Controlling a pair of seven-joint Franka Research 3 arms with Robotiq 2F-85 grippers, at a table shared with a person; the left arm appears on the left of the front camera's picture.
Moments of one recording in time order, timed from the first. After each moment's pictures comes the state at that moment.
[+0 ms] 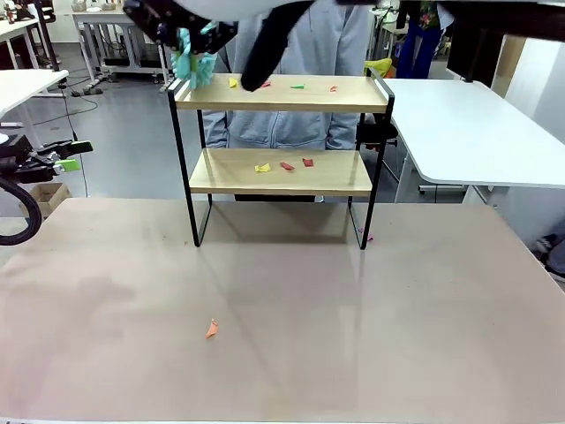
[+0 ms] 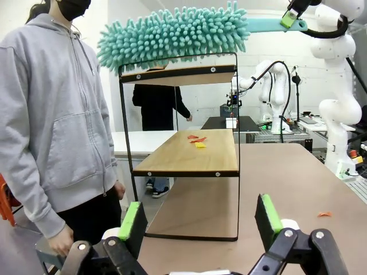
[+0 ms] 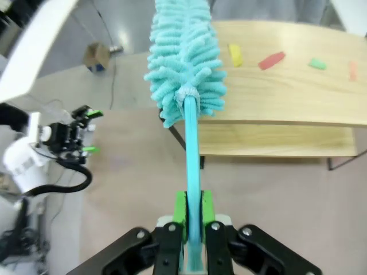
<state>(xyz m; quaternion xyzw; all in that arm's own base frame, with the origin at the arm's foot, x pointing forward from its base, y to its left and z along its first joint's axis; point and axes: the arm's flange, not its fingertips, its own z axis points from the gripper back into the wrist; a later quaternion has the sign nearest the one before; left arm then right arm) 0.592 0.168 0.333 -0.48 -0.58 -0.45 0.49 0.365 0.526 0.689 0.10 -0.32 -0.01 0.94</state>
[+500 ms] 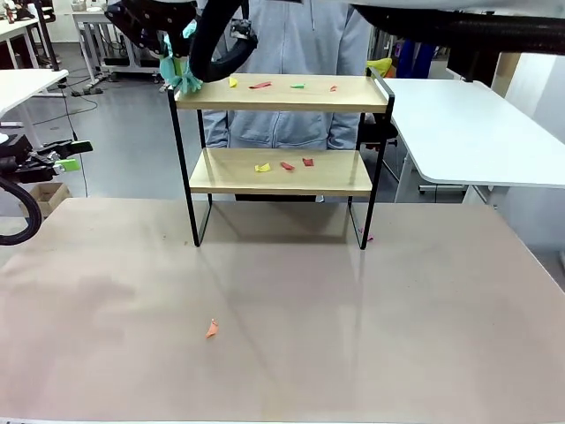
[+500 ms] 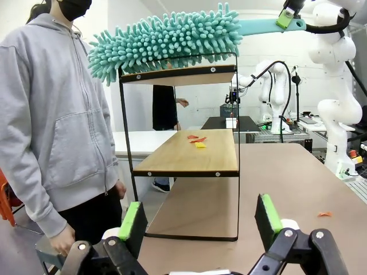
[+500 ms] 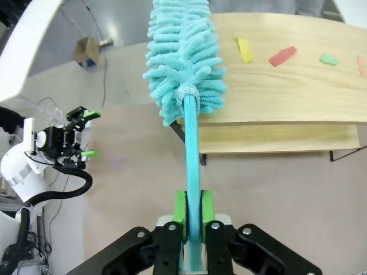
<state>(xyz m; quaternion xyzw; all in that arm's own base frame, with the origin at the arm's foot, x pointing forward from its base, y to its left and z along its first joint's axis) 0.592 0.168 0.333 -0.48 -0.58 -0.45 0.49 0.385 0.549 0.688 0.08 -0.30 -0.03 0.95</state>
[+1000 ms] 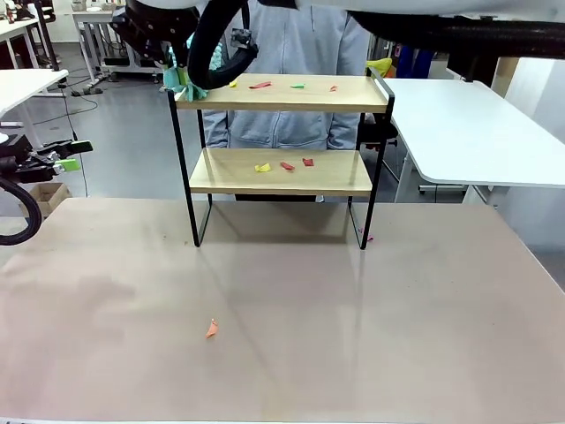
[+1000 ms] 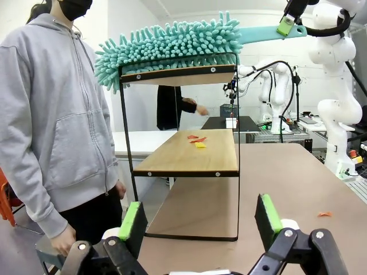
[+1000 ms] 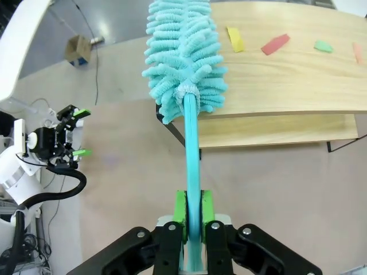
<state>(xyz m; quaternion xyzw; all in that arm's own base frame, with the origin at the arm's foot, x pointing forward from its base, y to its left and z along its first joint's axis) 0.592 0.168 0.333 -0.48 -0.58 -0.45 0.49 0.387 0.549 0.678 0.07 -0.29 -0.04 0.95</state>
